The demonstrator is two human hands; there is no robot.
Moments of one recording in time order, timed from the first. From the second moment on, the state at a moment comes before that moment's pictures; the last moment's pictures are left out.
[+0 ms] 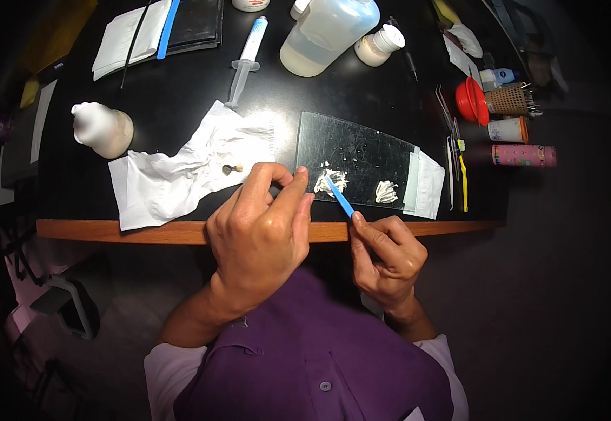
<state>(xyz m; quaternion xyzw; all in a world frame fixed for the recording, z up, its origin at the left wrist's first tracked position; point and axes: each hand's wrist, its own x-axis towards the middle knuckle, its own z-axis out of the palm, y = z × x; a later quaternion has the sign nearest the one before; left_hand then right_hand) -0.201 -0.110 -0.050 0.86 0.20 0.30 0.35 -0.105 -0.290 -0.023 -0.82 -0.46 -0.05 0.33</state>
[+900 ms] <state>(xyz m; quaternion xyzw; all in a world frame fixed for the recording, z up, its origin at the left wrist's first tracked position) -0.201 -0.108 -0.047 0.88 0.19 0.29 0.33 -0.103 -0.291 -0.028 -0.81 -0.47 -0.06 0.35</state>
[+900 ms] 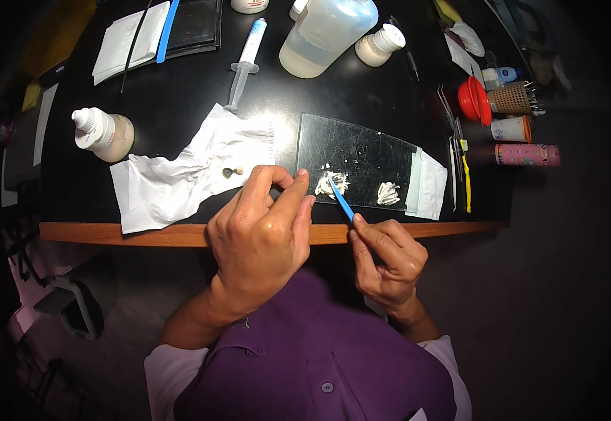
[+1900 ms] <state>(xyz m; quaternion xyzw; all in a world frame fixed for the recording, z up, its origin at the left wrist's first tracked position) -0.200 -0.109 -0.049 0.87 0.20 0.29 0.35 -0.093 -0.292 -0.032 -0.79 -0.49 -0.07 0.37</state>
